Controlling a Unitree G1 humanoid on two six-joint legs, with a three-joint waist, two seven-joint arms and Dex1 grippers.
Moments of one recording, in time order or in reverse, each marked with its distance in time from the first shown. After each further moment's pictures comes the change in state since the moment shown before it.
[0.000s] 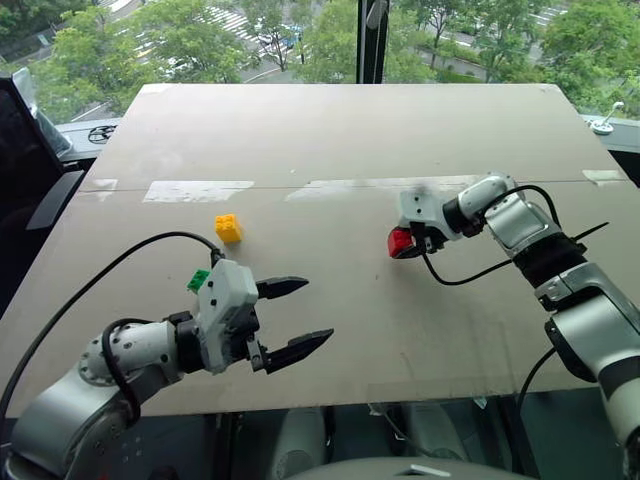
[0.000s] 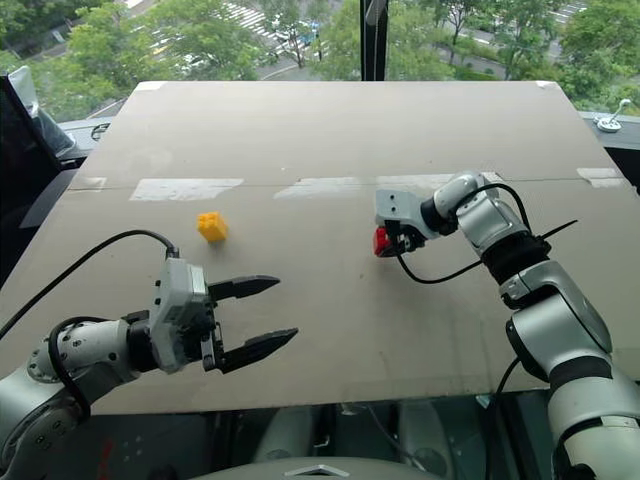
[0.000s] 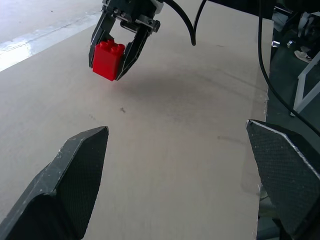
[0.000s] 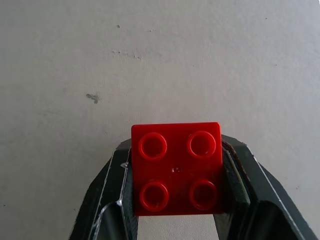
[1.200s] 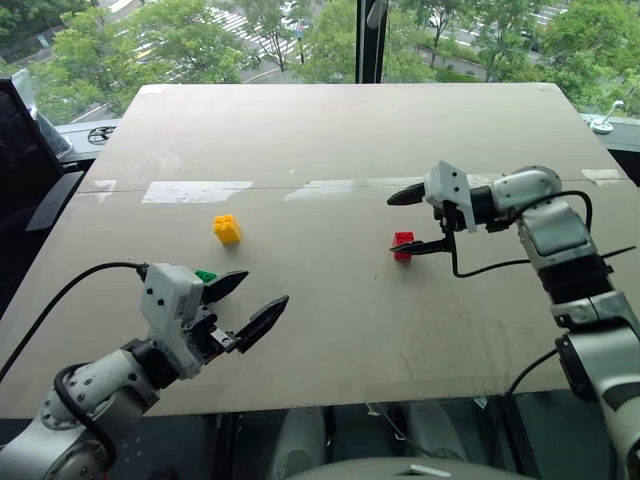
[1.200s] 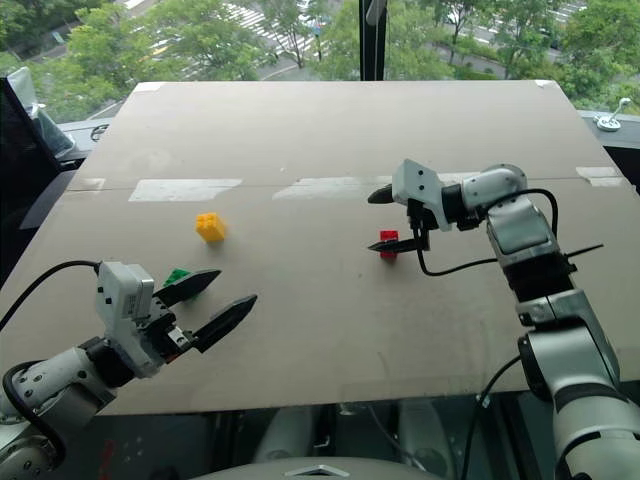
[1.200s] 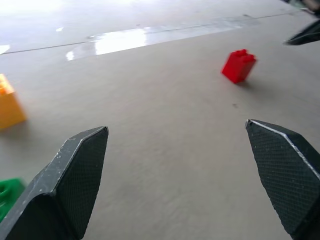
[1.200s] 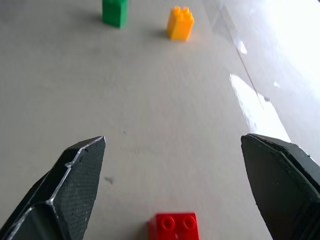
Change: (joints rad) left arm 0.217 -0.197 0.253 -0.029 -0.046 0.048 0.366; right arm 0.302 -0.034 -0.379 -0.593 0.247 0.150 -0.016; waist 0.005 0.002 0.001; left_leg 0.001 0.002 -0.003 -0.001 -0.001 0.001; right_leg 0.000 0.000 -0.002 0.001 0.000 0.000
